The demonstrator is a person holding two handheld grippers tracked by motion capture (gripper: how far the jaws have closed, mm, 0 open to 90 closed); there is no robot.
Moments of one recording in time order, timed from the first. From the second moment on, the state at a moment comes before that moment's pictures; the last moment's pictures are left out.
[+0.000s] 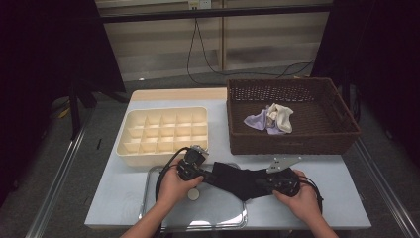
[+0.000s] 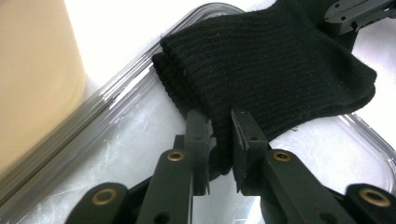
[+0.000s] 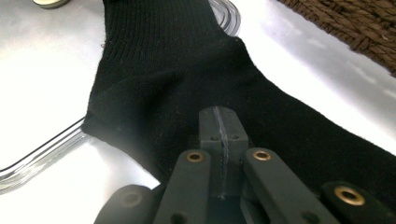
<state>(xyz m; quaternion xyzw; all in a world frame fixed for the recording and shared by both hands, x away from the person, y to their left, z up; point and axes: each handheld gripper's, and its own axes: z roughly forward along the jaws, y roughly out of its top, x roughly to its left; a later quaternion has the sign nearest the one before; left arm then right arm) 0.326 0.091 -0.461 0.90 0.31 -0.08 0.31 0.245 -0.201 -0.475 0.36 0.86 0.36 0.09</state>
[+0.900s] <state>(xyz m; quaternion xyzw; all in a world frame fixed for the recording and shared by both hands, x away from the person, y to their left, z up) 0.337 0.098 -0.424 0.88 0.30 -0.13 0.35 0.254 -0.169 -0.468 0.33 0.86 0.39 0.07</state>
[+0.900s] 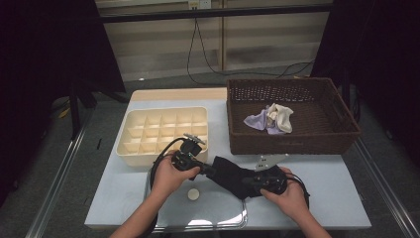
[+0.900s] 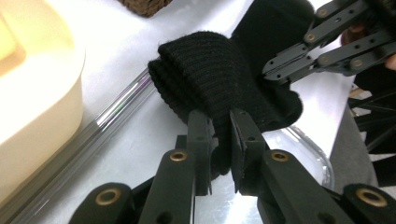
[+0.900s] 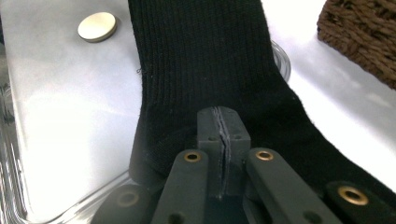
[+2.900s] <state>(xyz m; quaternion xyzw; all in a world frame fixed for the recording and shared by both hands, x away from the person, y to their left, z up) 0.344 0.065 -0.382 0.90 0.27 -0.16 0.30 0.258 -0.163 -0.473 0.33 0.86 0.38 0.07</state>
